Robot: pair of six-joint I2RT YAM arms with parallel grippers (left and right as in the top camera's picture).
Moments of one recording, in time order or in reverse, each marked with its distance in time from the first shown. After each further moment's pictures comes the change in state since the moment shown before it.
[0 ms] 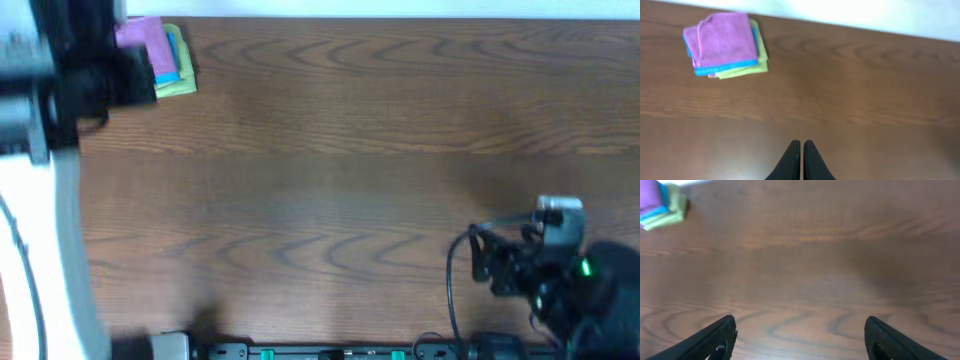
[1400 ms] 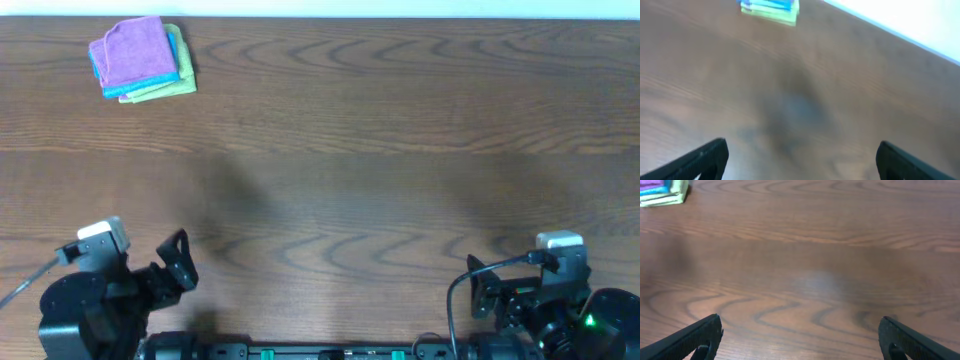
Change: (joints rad) left arm -0.046 -1.063 -1.030 0.211 -0.186 -0.294; right arm 0.063 -0.125 0.016 -0.093 0.075 -0.095
